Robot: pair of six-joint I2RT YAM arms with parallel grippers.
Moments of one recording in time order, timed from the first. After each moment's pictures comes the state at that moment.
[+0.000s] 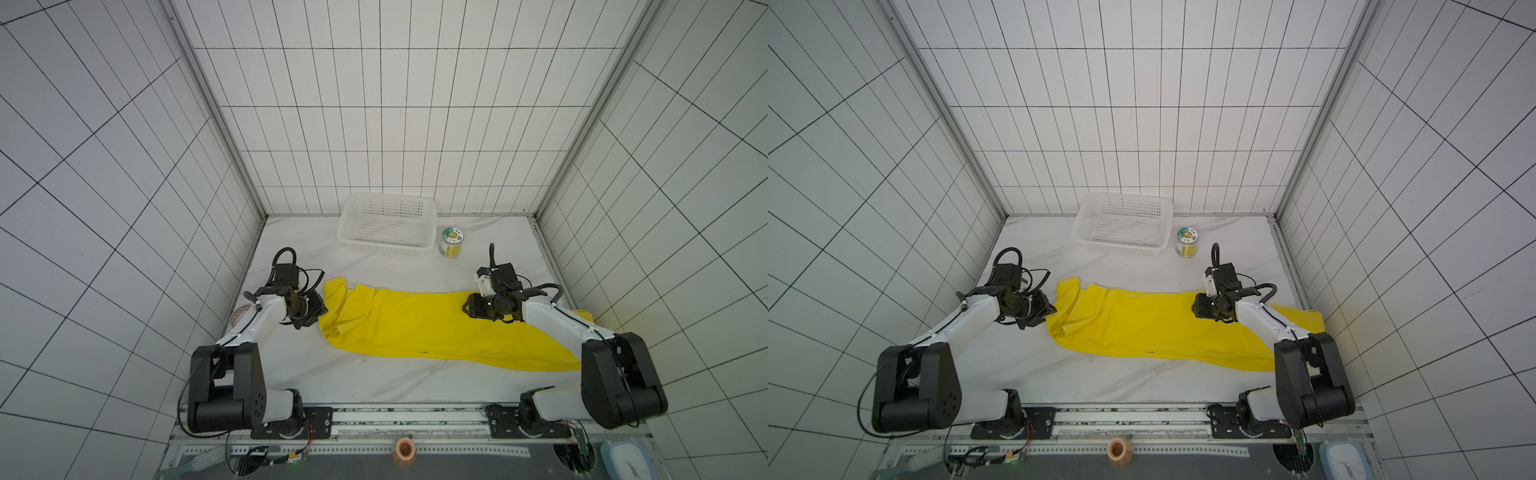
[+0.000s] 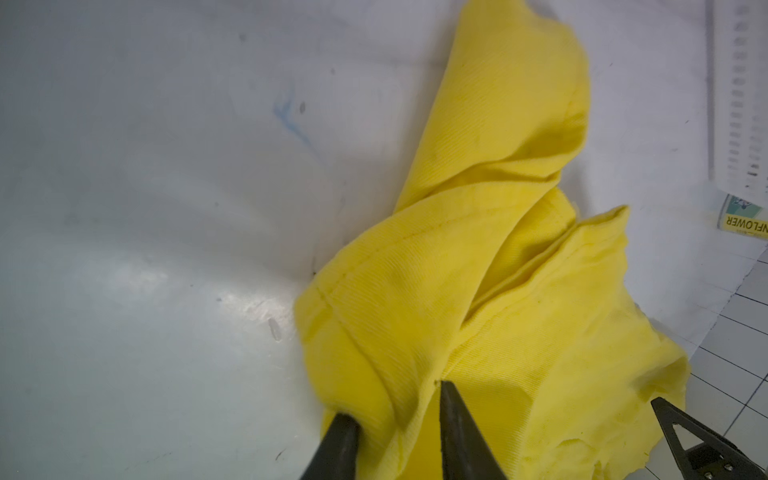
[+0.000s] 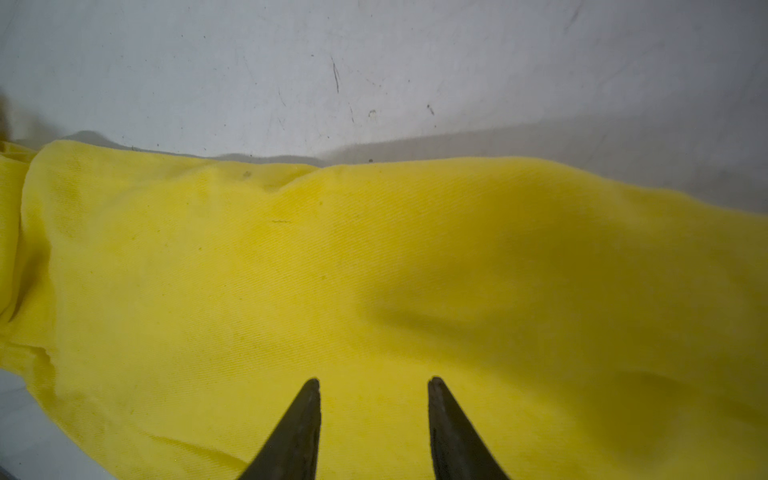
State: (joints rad) left arm 0.07 1.37 0.84 -0.73 0.37 -0.57; right arm 0.23 1.39 0.75 -0.45 -0.25 0.26
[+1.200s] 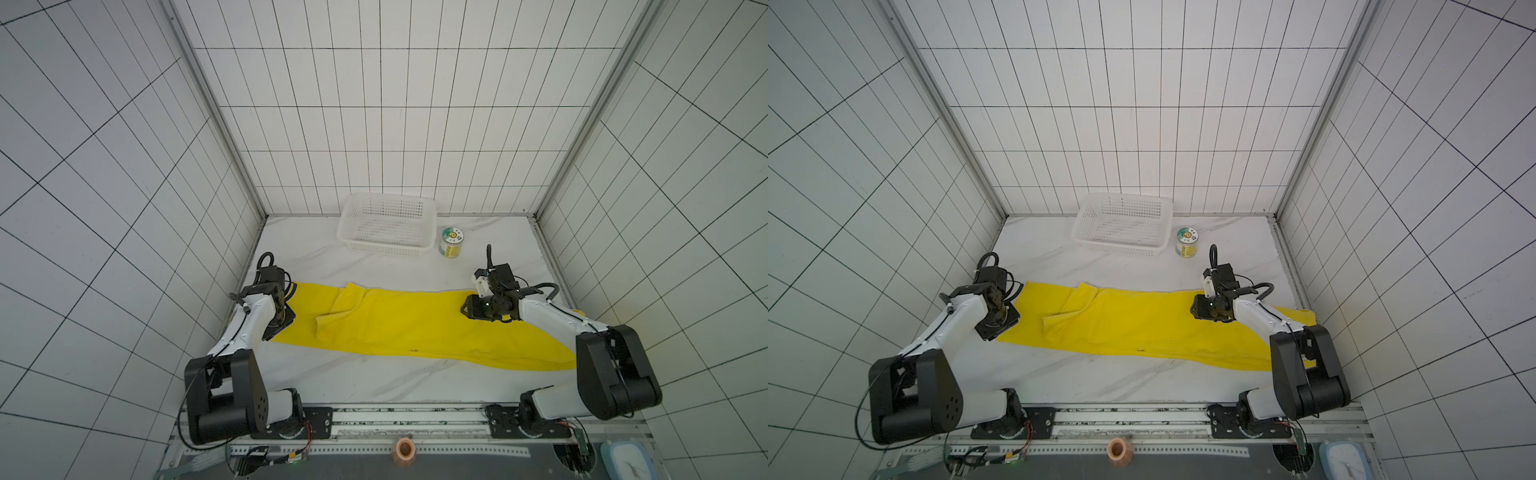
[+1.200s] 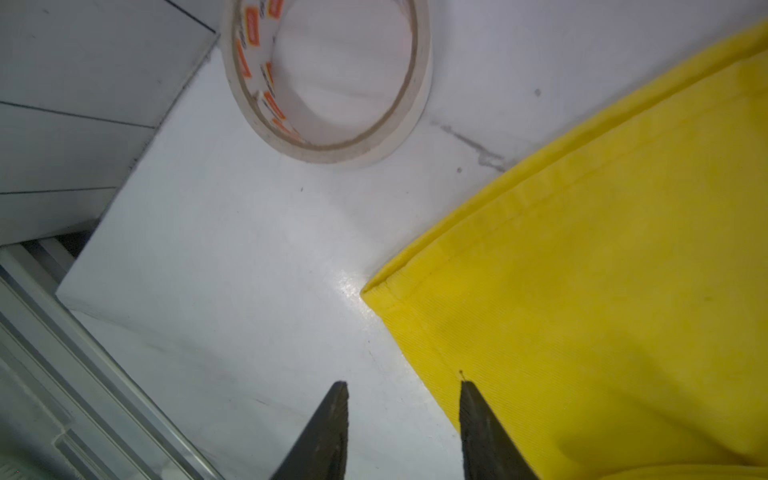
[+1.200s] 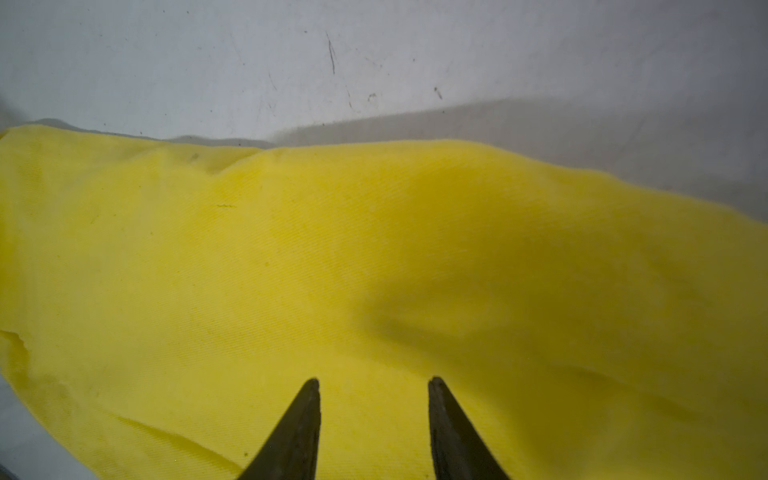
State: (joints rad) left arm 0.18 1.30 0.87 -0.97 -0.25 -0.58; right arm 0.24 1.44 0.75 -0.43 -0.26 0.24
